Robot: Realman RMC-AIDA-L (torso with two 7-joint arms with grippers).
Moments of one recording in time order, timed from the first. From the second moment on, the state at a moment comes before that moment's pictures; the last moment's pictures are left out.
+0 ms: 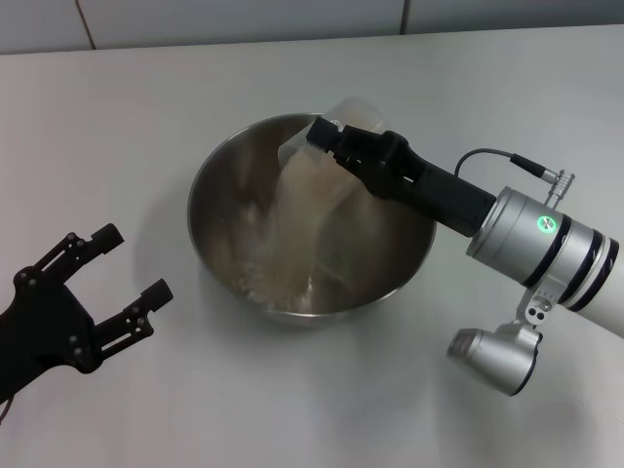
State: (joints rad) left arm -0.22 -2.06 0.68 0.30 1.61 1.74 -0.72; right arm 0.63 2.08 0.34 0.14 -2.47 -1.40 -1.55
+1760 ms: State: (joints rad) left arm -0.21 -2.06 0.69 0.30 1.61 1.75 -0.72; right arm 0.53 2.08 0.44 0.27 -2.50 -1.46 -1.30
